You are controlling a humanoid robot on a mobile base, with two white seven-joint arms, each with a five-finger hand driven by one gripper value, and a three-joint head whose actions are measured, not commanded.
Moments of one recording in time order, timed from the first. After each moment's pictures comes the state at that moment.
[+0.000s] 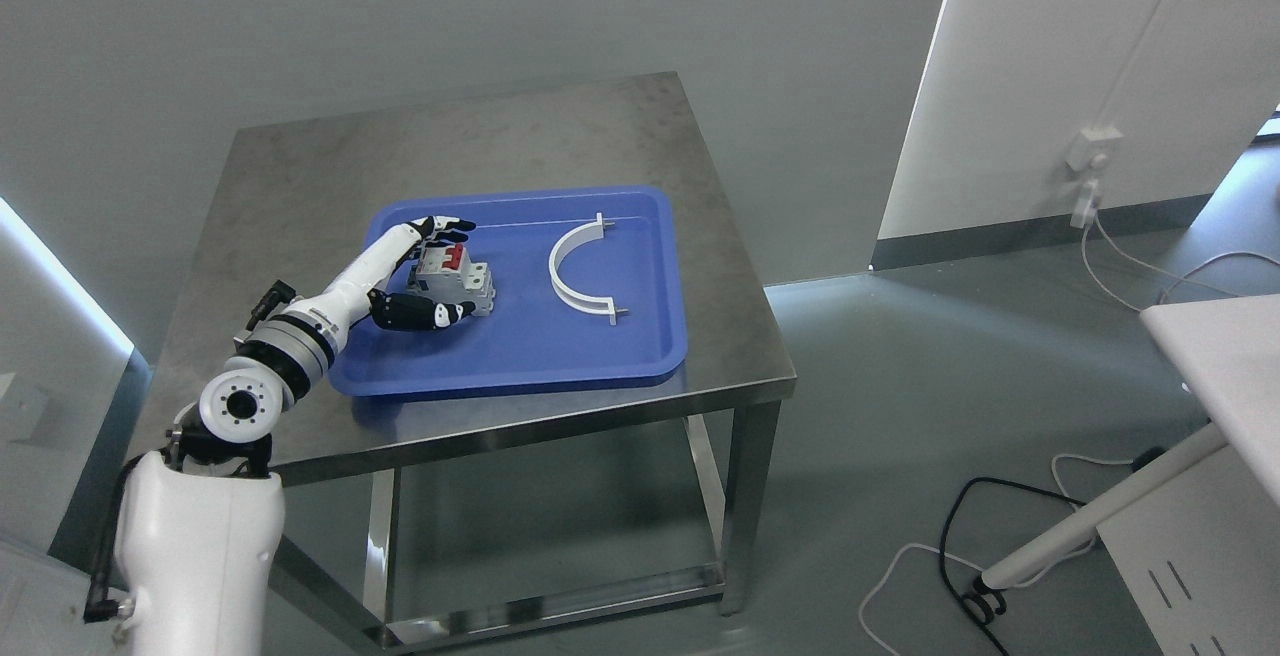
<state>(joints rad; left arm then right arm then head) -0.73 0.14 0.08 -1.24 -0.61 -0.07 -0.62 0.09 0.00 0.00 -0.25 0.07 0.01 -0.14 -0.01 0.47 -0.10</state>
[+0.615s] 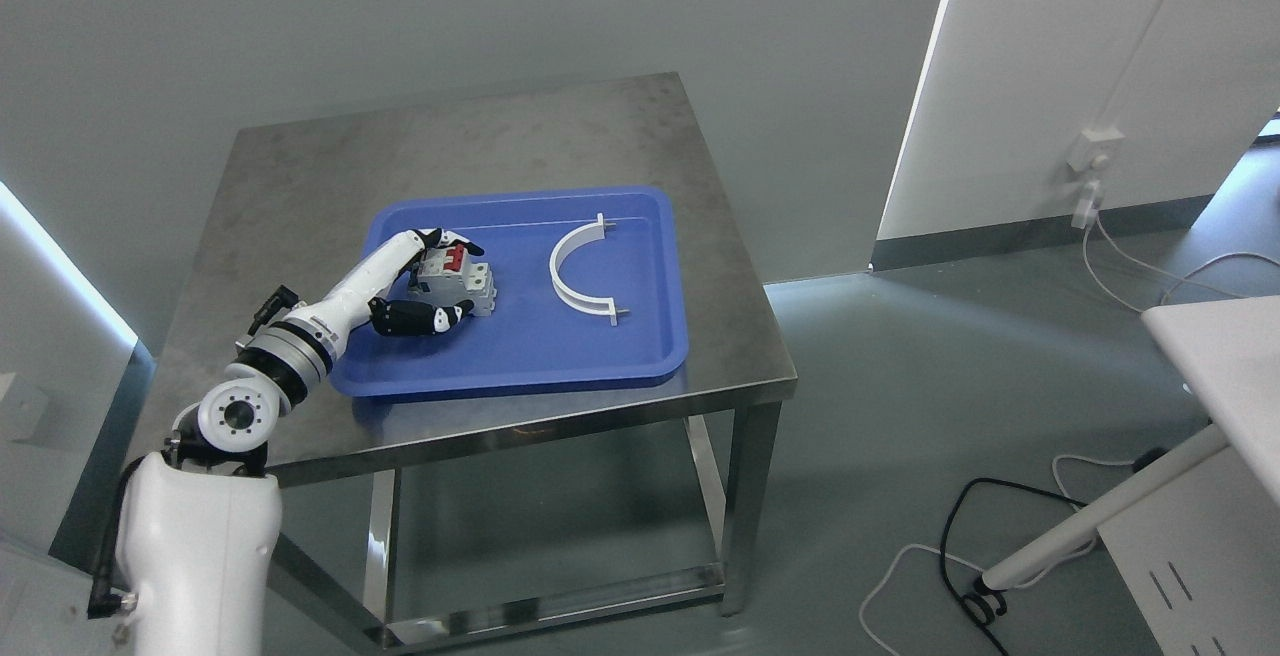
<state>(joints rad) -0.75 0.13 0.15 -1.14 -0.63 -0.25 -0.63 0.09 0.00 0.00 -0.25 0.07 0.01 -0.14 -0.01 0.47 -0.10</state>
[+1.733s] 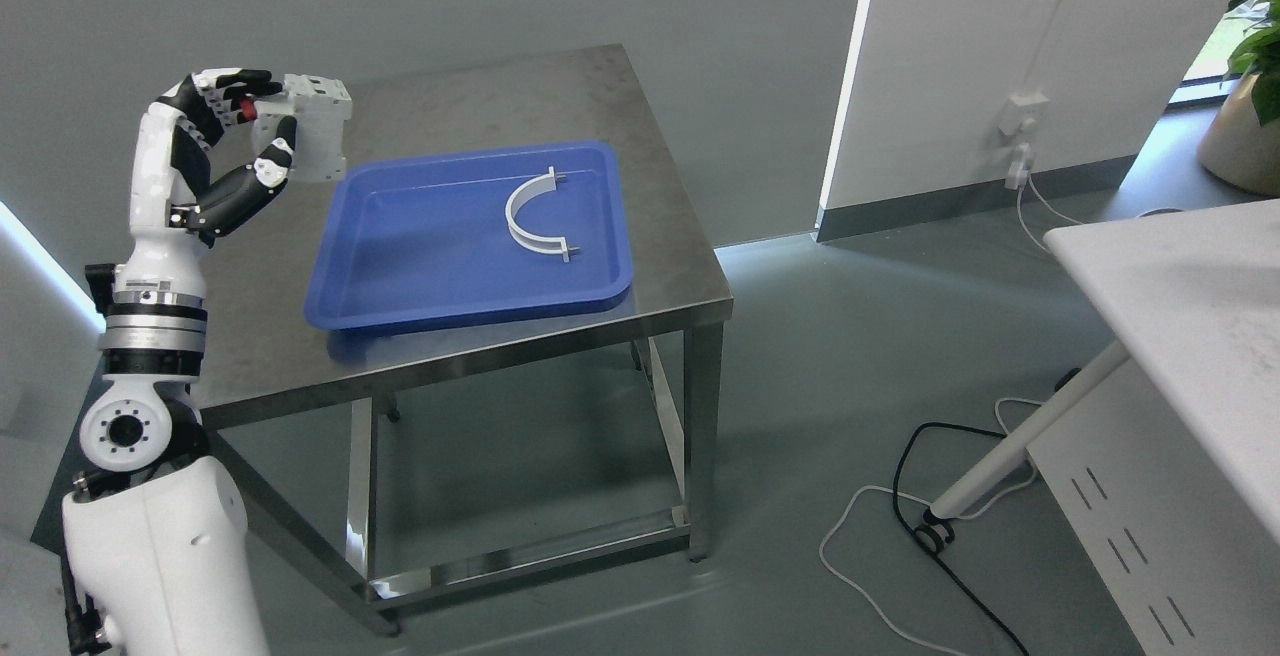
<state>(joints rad) -0.76 0.02 0.47 -1.27 -0.21 -0.40 -0.40 0.09 0.00 0.00 -0.25 0.07 0.01 -0.14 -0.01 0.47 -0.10</state>
